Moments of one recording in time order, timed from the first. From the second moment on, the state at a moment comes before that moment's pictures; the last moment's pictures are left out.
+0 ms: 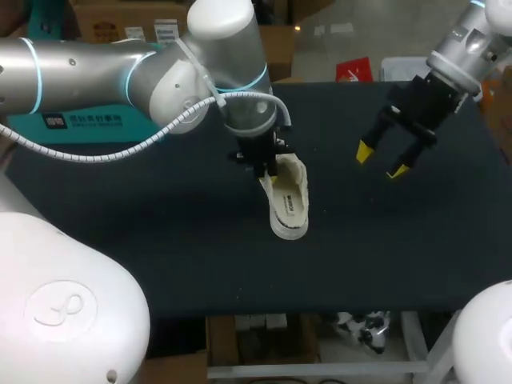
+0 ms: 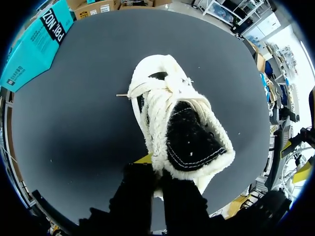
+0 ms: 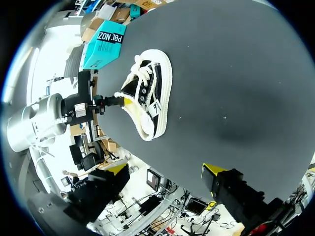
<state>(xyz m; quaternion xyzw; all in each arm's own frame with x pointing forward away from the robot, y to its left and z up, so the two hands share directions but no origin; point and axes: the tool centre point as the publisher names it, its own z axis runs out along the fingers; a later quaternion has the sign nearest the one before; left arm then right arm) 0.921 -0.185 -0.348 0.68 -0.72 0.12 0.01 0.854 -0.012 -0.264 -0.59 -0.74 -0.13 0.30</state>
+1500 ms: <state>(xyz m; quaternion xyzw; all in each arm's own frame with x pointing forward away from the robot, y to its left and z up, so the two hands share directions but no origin) 1.008 -0.110 -0.187 0.21 -0.93 0.22 -0.21 0.842 -0.006 -0.261 -0.42 -0.89 -0.14 0.12</state>
